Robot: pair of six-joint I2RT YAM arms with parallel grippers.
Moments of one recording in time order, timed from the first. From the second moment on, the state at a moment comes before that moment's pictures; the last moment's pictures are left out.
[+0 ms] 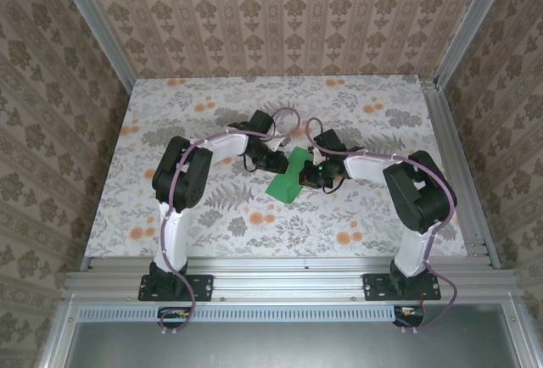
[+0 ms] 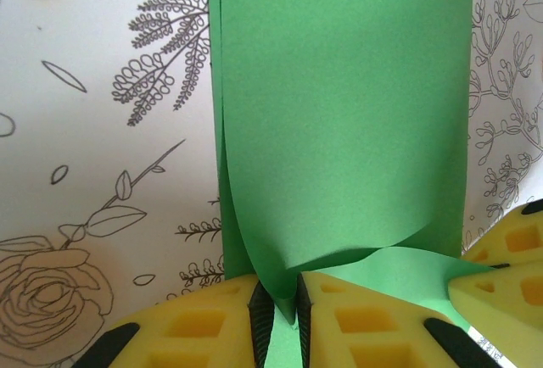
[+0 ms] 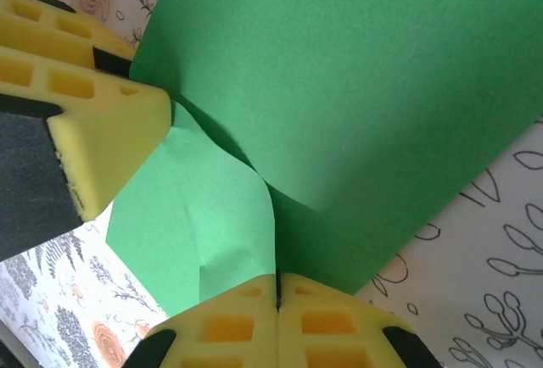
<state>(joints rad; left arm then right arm) -0.58 2.14 1.47 -0.56 0.51 -0.12 0.45 1.84 1.02 -0.28 -0.41 0.63</state>
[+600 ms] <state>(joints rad) -0.58 2.14 1.47 -0.56 0.52 -0.12 0.44 1.87 1.04 -0.30 -0.40 0.57</state>
